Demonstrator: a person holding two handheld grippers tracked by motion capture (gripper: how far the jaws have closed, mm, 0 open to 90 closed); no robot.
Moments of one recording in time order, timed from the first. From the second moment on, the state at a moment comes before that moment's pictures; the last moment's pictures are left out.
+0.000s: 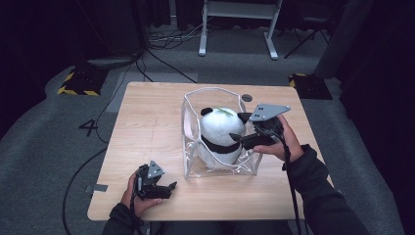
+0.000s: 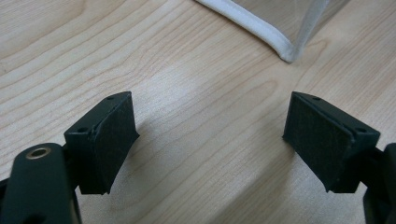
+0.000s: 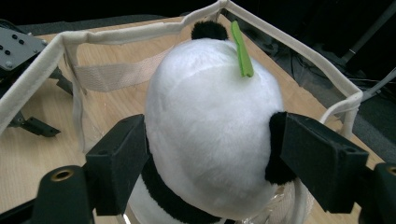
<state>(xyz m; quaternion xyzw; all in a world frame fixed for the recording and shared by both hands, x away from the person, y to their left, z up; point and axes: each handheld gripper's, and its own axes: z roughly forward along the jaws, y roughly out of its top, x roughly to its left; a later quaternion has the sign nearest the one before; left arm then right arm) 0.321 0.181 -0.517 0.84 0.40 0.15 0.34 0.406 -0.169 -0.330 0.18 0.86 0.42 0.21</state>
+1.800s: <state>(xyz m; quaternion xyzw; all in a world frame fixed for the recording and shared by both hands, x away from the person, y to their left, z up) 0.321 0.181 -0.517 0.84 0.40 0.15 0.34 0.390 -0.209 -0.307 0.20 0.85 0.42 0.25</state>
